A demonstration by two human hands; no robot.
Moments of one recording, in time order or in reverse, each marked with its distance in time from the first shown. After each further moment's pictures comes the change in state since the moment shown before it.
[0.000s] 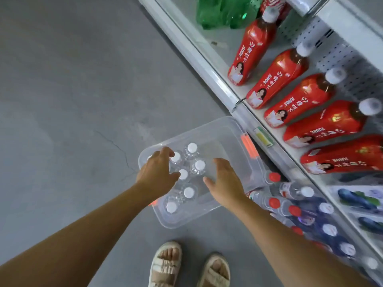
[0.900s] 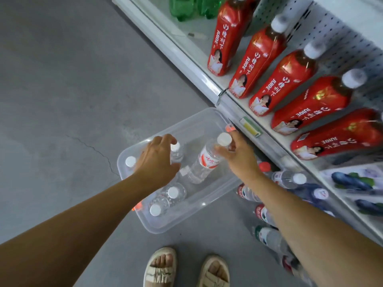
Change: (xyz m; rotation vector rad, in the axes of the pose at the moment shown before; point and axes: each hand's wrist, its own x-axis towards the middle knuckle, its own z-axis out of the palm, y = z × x) left_hand 0.020 0.039 0.030 0.116 0.058 0.178; right_hand 0.034 0.065 -0.039 0.564 0.263 -0.065
